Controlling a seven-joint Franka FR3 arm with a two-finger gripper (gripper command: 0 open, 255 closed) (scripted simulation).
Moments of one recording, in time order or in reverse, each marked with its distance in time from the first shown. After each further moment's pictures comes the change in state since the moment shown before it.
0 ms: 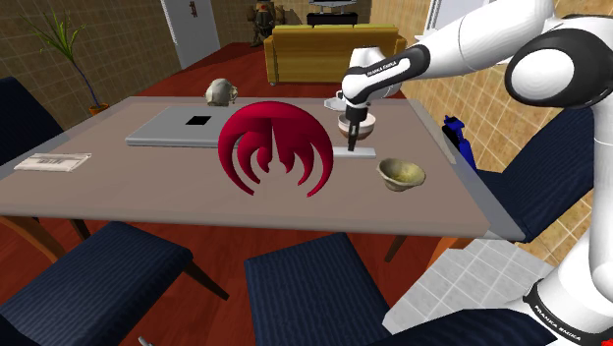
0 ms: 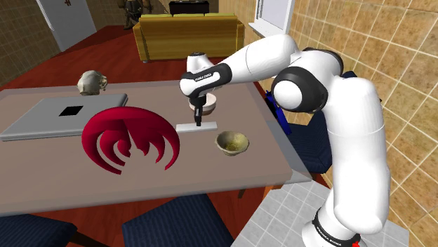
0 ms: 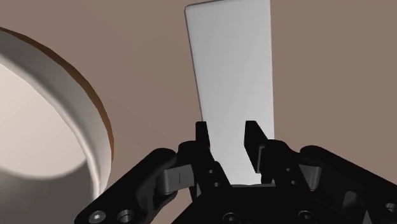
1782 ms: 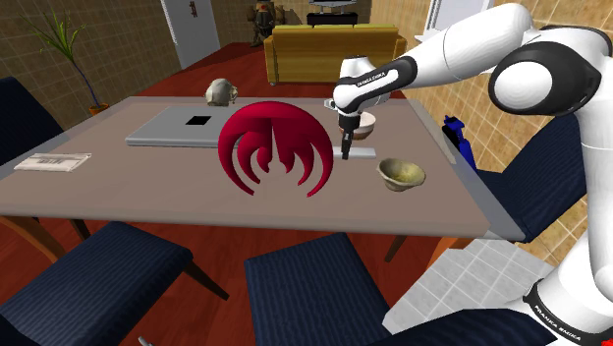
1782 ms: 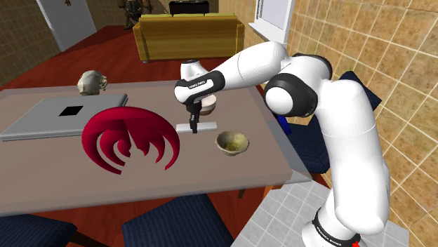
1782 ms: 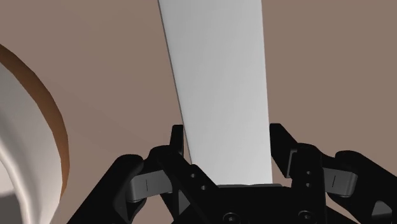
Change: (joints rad) arm 0.027 0.071 0.005 0.049 -0.006 -0.022 0.065
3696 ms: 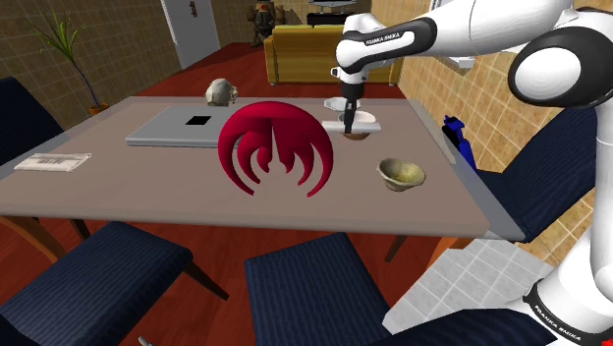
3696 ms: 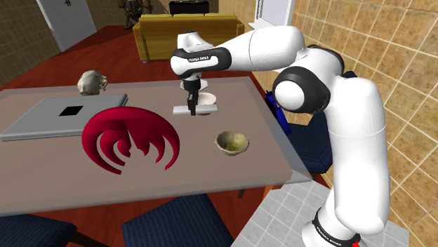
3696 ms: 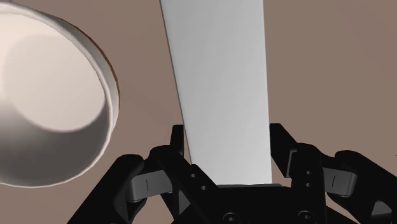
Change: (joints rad) arm 0.000 -0.085 -0.009 0.153 -0.017 -0.238 0.014
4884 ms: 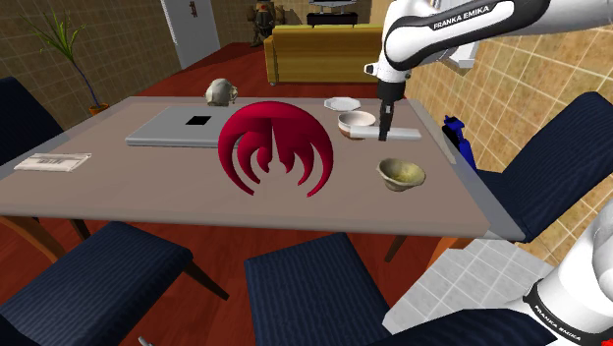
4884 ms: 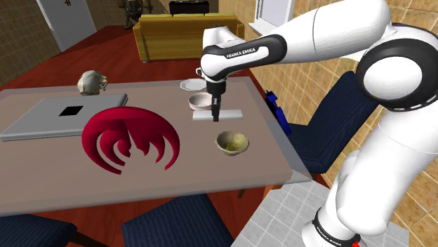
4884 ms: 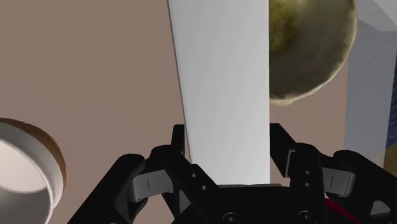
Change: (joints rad) arm 0.040 -0.493 -0.006 -0.573 -0.078 0.086 0.042
